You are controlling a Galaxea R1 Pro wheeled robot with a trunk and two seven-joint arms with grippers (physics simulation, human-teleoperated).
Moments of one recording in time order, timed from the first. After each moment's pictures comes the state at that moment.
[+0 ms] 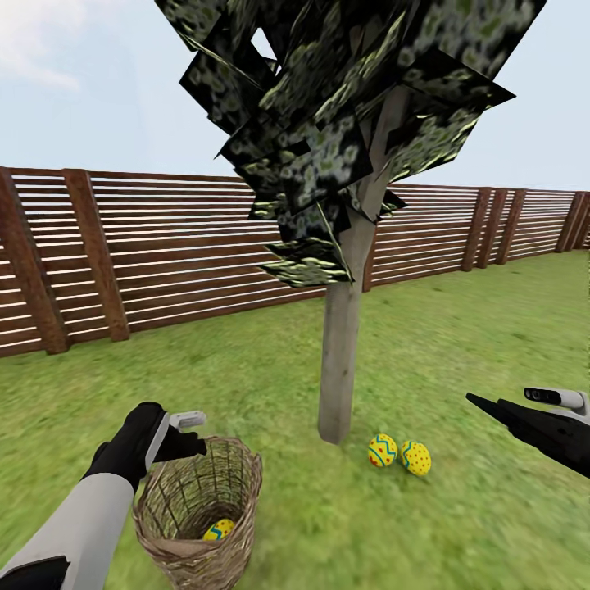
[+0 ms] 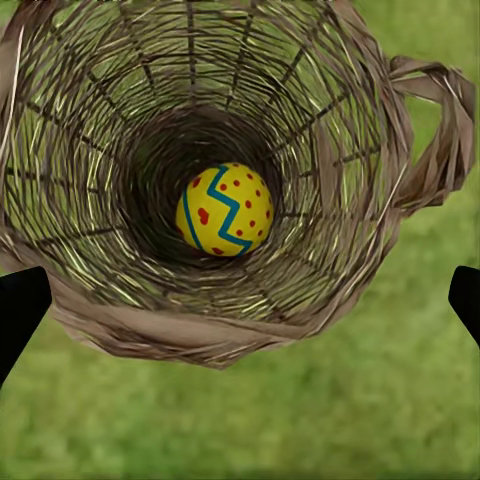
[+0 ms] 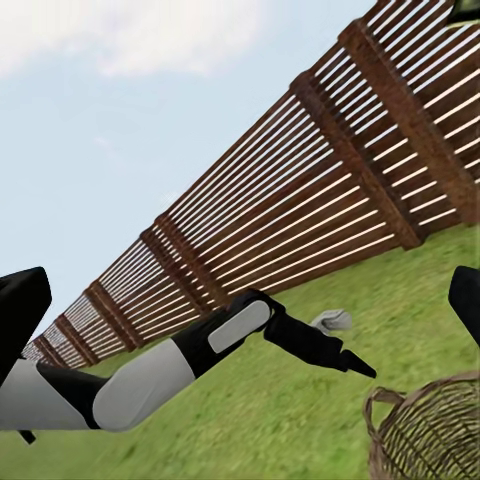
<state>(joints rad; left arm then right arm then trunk) -0.75 0.05 0.19 -0.71 -0.13 1.04 -0.15 -0.24 -0.38 -0.52 -1.57 -0.64 1.04 1.40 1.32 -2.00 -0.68</state>
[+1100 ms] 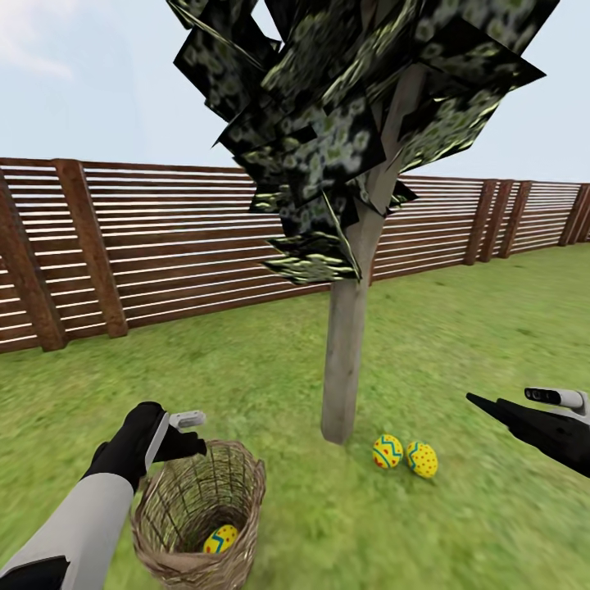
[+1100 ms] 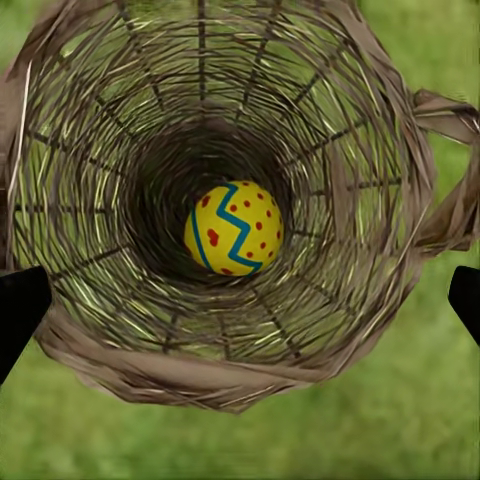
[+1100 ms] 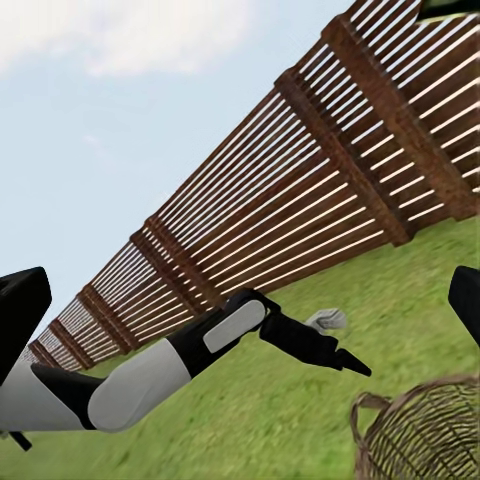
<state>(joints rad) -0.76 0.05 0.19 -0.71 -0.13 1.04 -0.15 -0.24 -0.39 -0.52 -1.57 -0.64 1.04 1.39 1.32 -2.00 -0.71</state>
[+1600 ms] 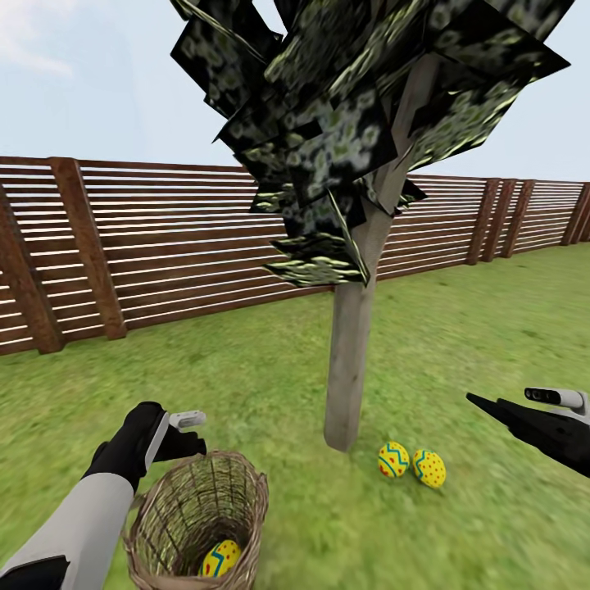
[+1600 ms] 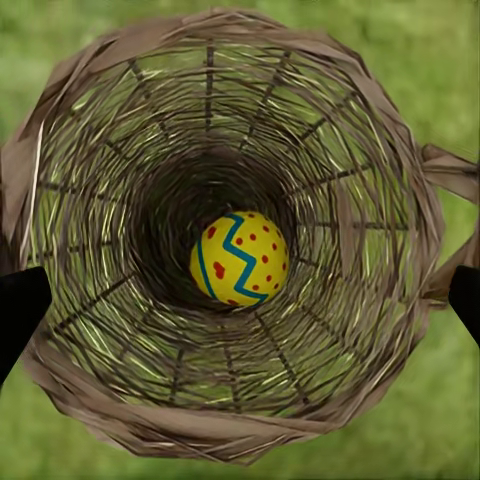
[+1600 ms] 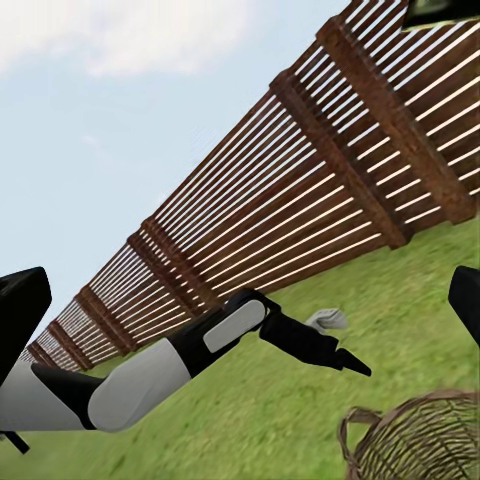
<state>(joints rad) -0.76 0.05 0.19 -0.71 -0.13 1.04 -0.15 -0.24 -0.39 -0.52 -1.57 -0.64 1.04 1.39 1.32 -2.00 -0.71</state>
